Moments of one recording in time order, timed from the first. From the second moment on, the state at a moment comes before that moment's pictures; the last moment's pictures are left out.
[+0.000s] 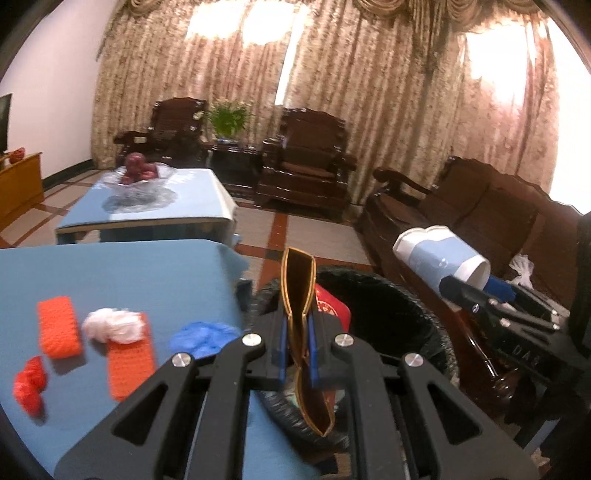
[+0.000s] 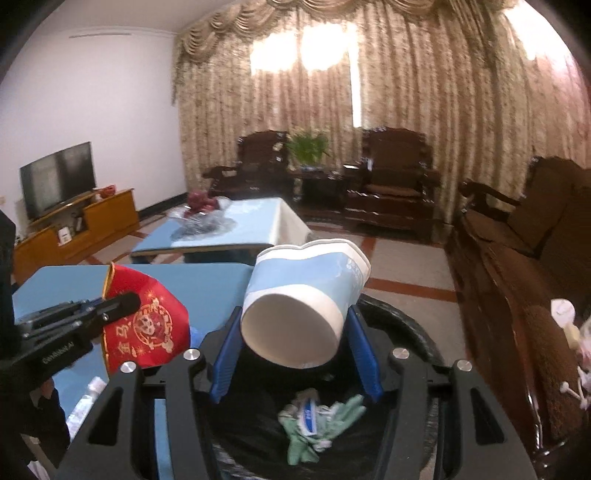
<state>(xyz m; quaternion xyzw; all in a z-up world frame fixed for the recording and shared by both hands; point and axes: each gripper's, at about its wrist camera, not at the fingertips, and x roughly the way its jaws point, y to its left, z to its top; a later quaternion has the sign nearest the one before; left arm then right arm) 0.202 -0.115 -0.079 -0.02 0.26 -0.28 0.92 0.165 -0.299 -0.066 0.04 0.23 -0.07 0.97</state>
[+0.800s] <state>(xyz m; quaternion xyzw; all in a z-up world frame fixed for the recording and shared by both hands) 0.223 -0.111 -0.108 -0.02 0.30 -0.26 0.92 0.164 -0.342 -0.120 0.07 0.27 -0.14 0.95</state>
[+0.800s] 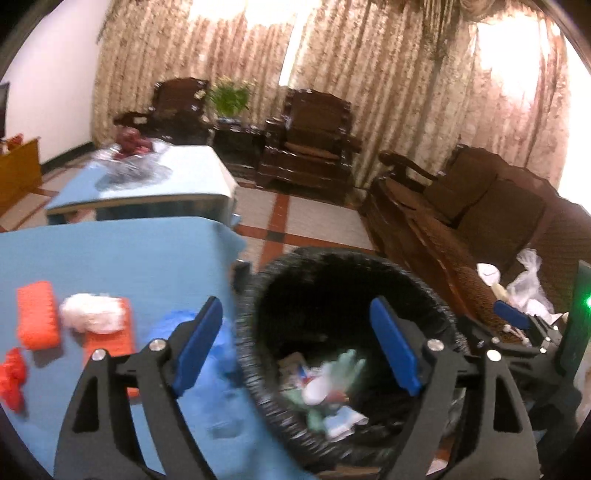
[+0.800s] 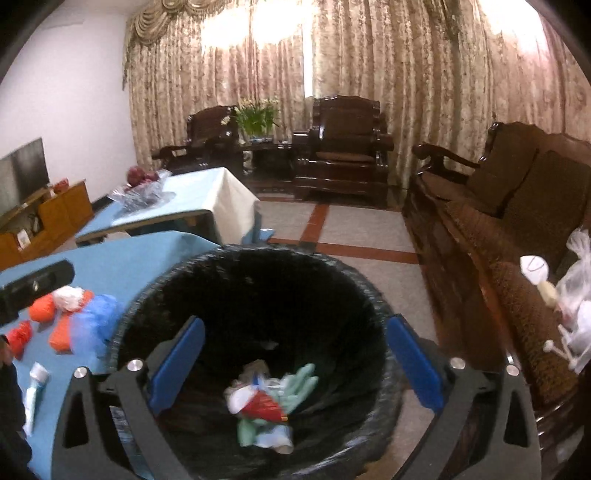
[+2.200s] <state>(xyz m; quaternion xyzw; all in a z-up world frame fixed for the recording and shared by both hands) 0.194 0.065 -0.219 -0.01 0.42 -0.11 0.90 0.164 -0.139 -0.151 0.01 0.29 0.04 0.96</state>
